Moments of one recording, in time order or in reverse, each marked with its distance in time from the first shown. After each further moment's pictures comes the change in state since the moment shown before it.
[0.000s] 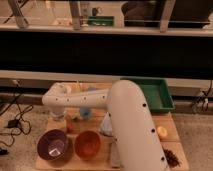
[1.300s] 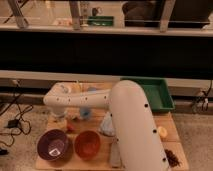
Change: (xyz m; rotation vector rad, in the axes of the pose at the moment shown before) arm 0.003 0.000 -0.001 0.010 -0.013 0.000
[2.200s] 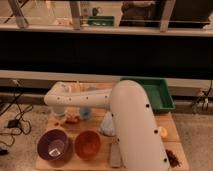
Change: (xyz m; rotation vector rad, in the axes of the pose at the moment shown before) arm 0.002 0.000 -0.002 -0.002 -0.010 -0.016
